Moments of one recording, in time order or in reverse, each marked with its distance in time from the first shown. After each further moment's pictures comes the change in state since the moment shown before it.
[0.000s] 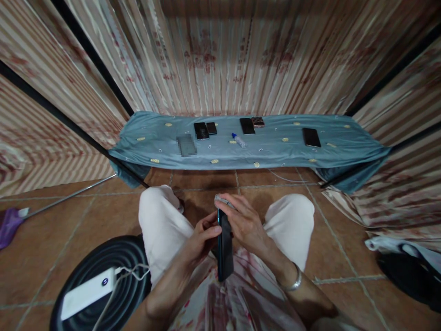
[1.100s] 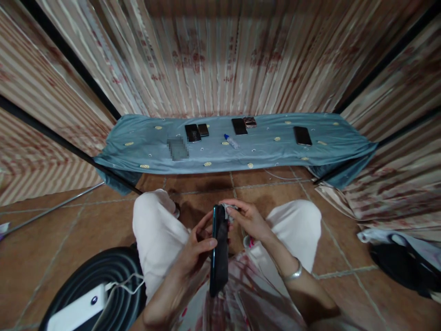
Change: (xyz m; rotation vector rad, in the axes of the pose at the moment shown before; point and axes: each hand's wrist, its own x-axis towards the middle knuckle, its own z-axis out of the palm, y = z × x) left_hand -0.003 0.004 0.006 -0.105 0.038 -0.031; right_hand -0.006 0.049 -0.003 0.648 -0.072 0.578
